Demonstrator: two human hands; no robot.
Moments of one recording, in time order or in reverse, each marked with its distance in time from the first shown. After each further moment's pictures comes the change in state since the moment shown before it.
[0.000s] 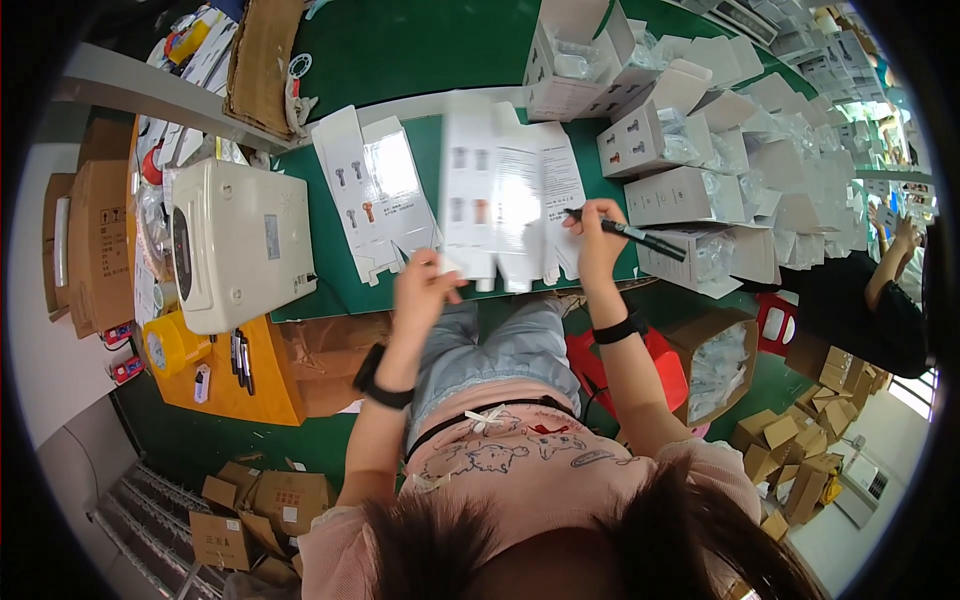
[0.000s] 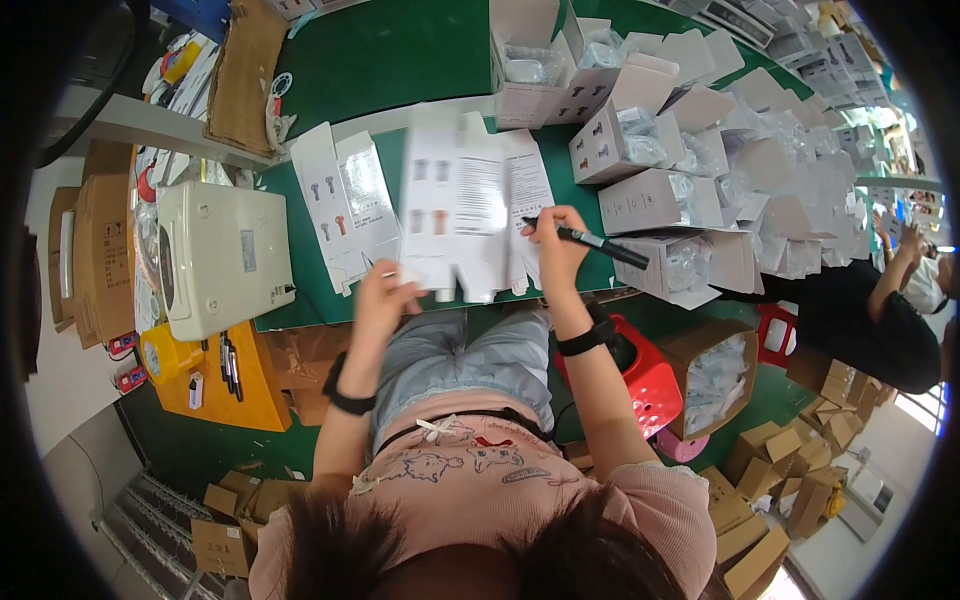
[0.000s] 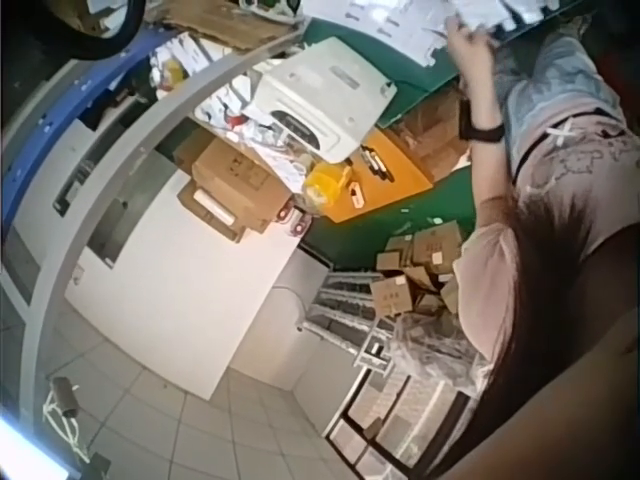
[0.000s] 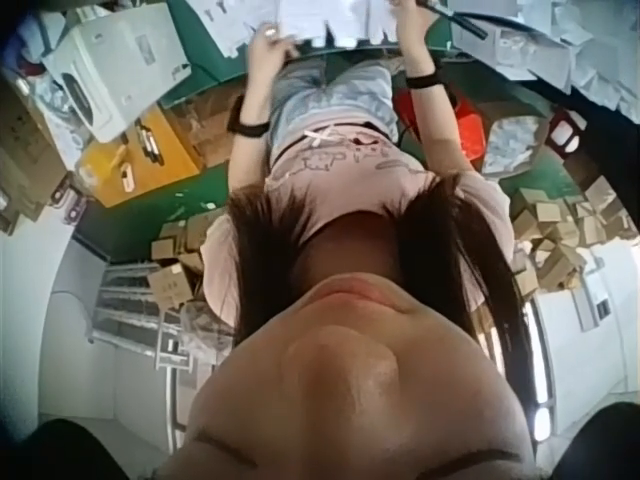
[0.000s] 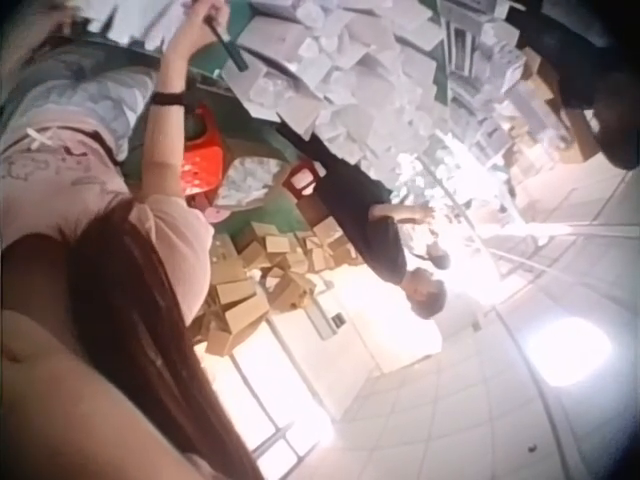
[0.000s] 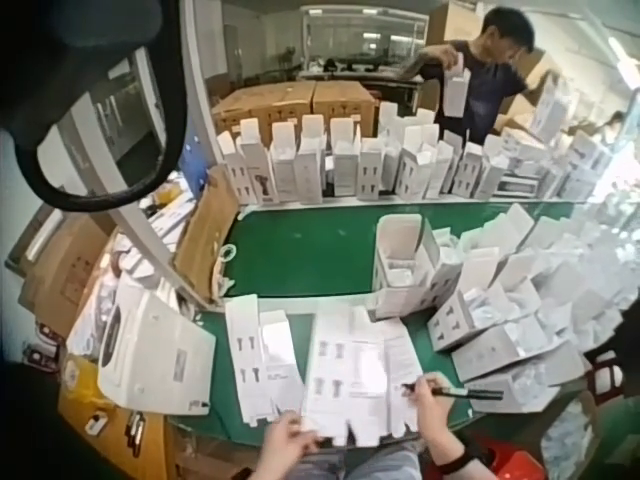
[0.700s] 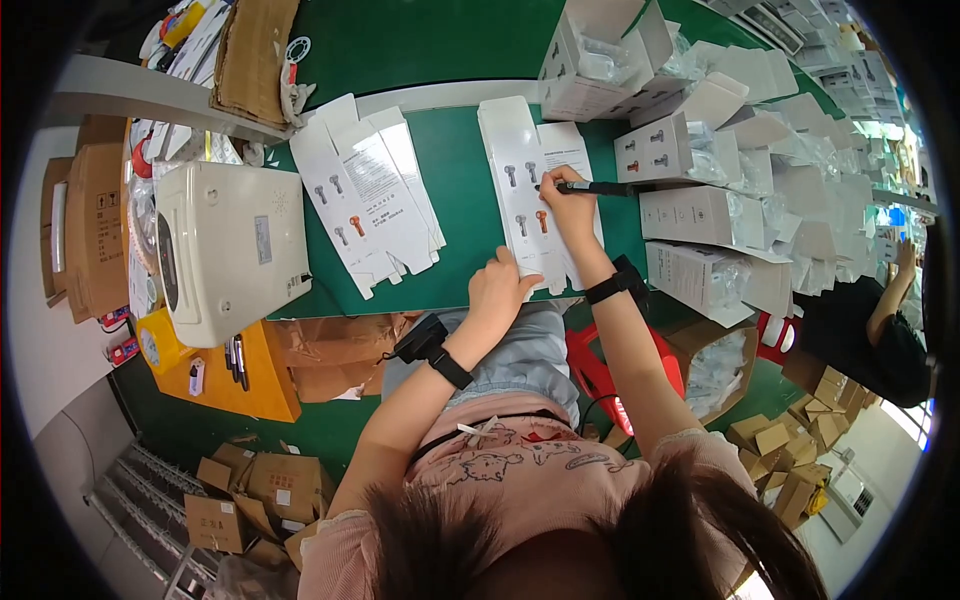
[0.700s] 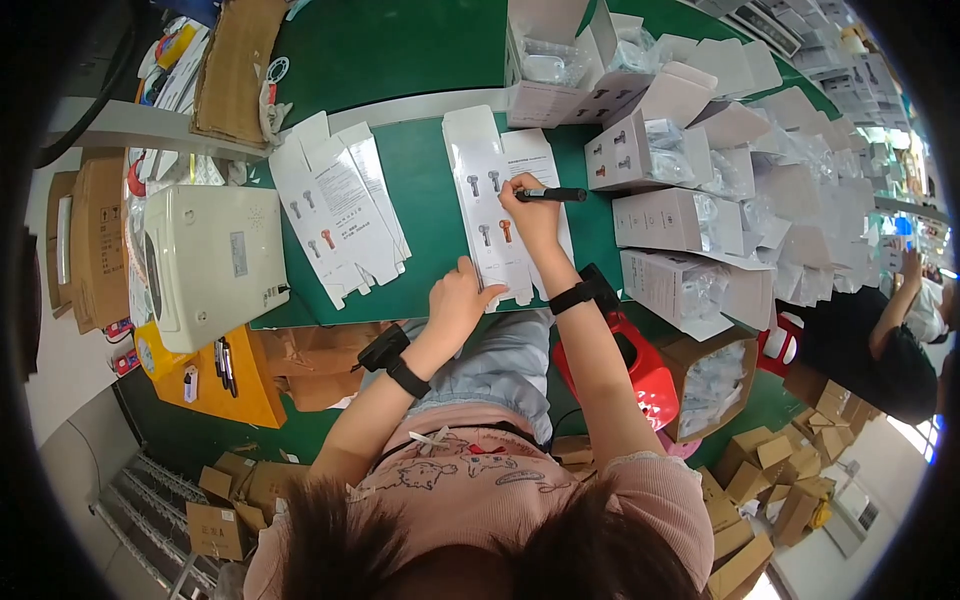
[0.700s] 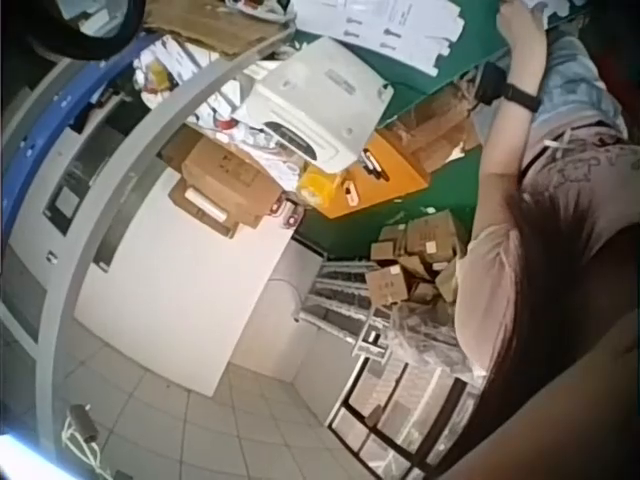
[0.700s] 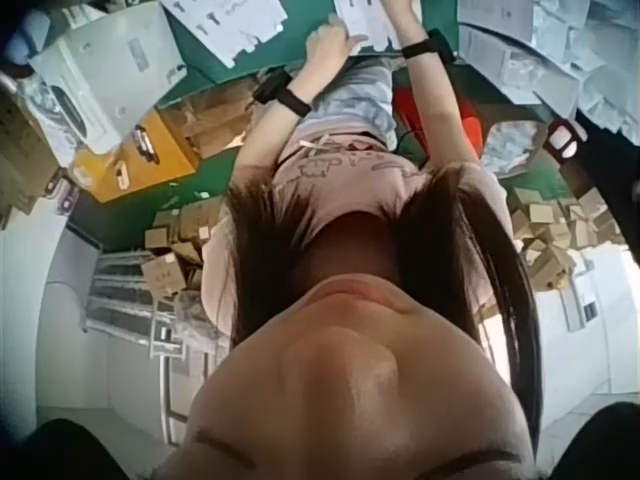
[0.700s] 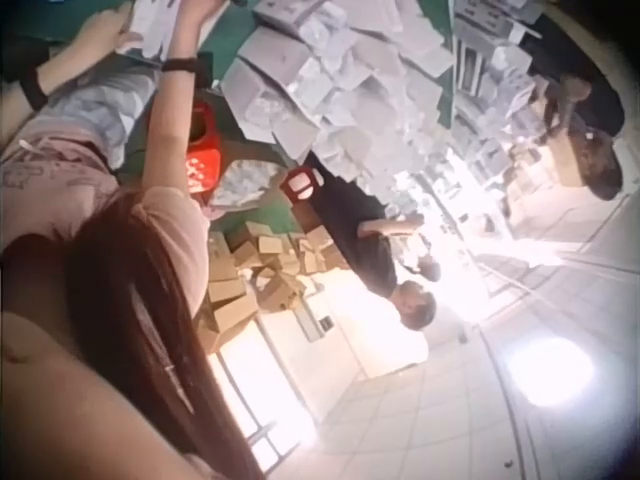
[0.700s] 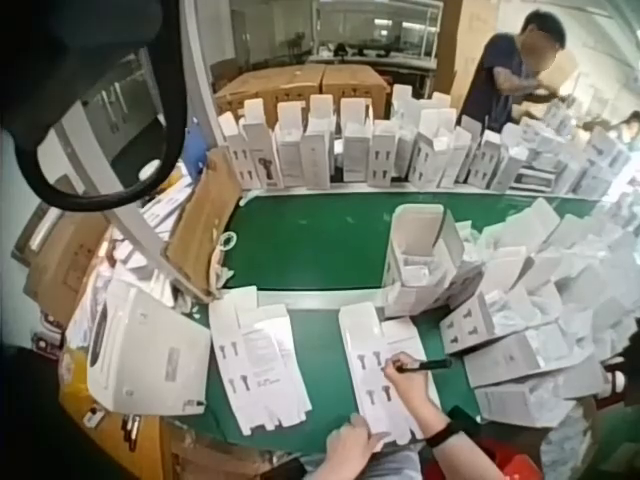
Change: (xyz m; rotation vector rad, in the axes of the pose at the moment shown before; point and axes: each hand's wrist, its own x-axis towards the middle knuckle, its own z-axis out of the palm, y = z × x) left_hand 0.024 -0.010 0.087 0.941 -0.018 0.195; right_hand 0.058 0.062 0.030 -0.414 -0.287 -0.015
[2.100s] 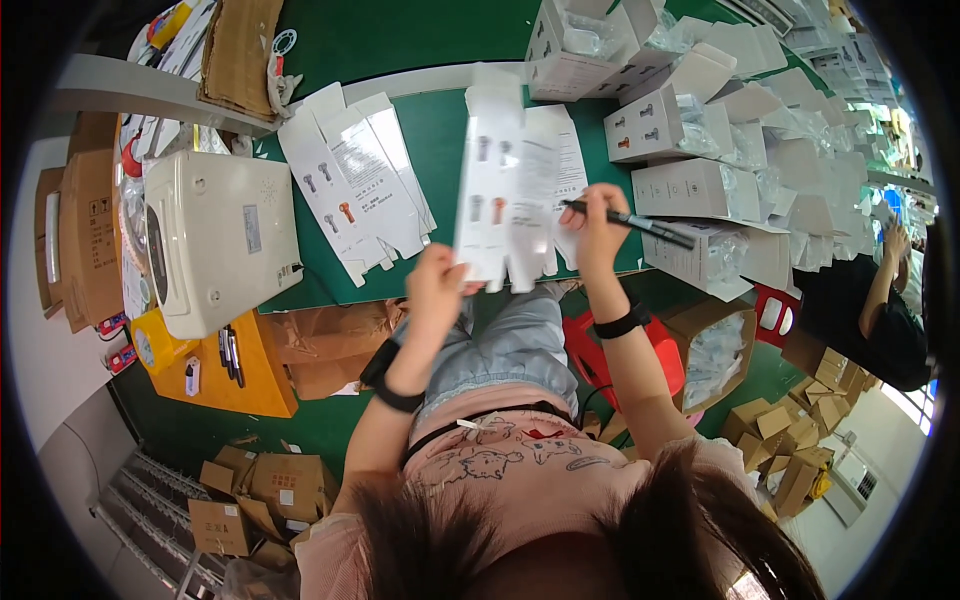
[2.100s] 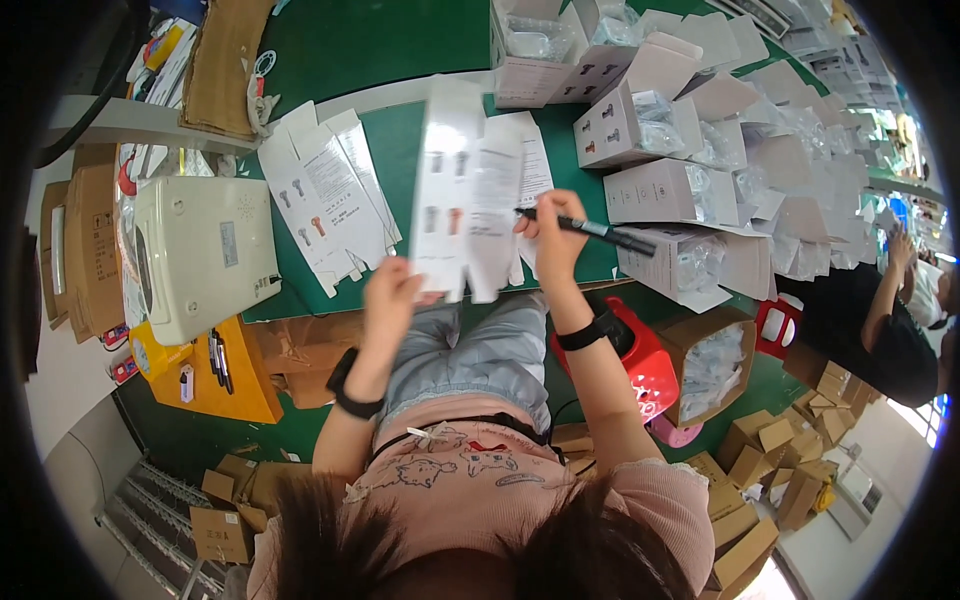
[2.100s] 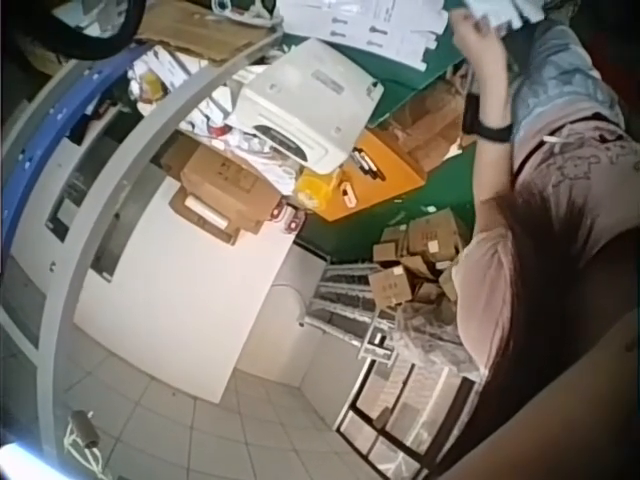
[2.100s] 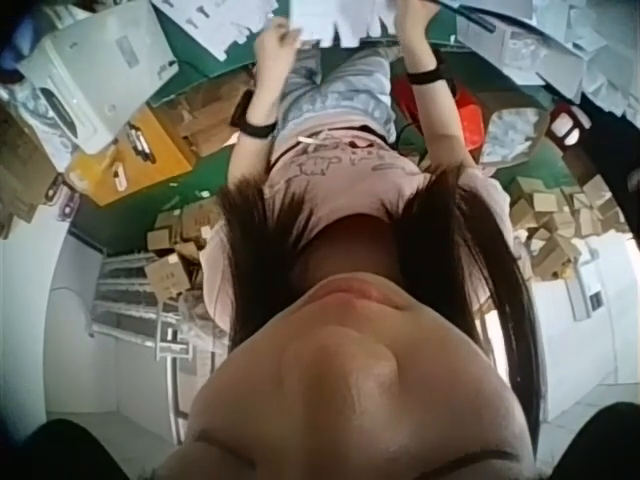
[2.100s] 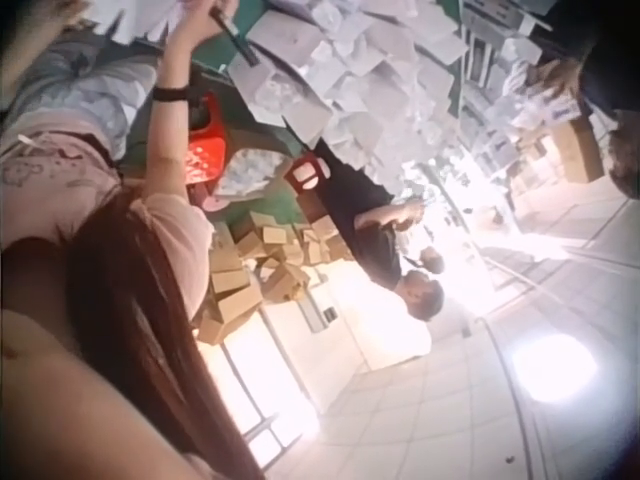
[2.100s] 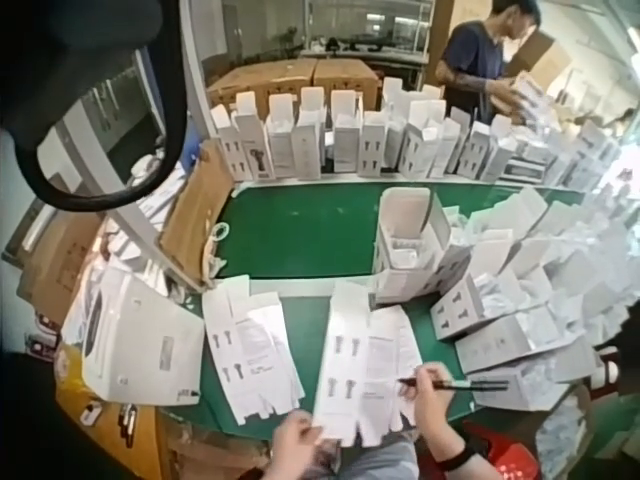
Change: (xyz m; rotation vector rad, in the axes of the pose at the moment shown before) left_hand -0.035 -0.044 -0.036 -0.891 0.101 -0.203; right_hand -0.063 -0.037 -0.037 0.530 0.151 0.050
